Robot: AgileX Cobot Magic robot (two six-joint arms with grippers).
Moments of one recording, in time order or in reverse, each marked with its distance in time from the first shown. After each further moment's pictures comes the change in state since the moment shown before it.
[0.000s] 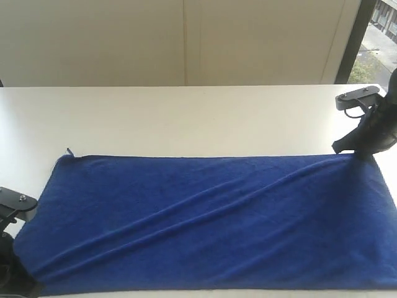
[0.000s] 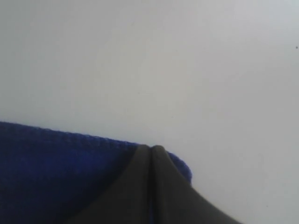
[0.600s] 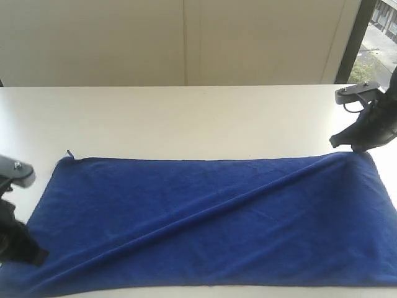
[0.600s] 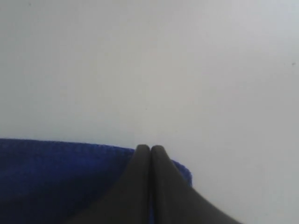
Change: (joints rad) left arm 0.000 -0.142 -0.074 -0.142 0.020 0.144; right arm 0.000 -0.026 0.000 0.067 -0.022 -0.026
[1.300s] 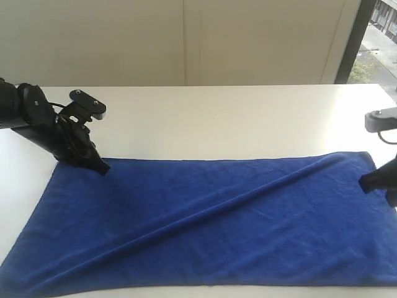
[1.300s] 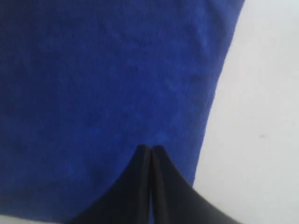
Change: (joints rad) left arm 0.000 0.661 -0.667 0.016 -0.137 0.241; right arm 0.033 -0.591 0.590 -0.004 0.185 0.117
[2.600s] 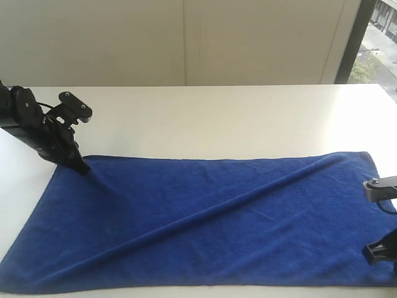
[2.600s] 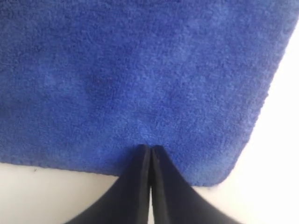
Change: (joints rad) left arm 0.092 0.085 -0.064 0.119 -0.008 0.044; right arm 0.000 0.047 0.247 -0.066 -0.075 0.048
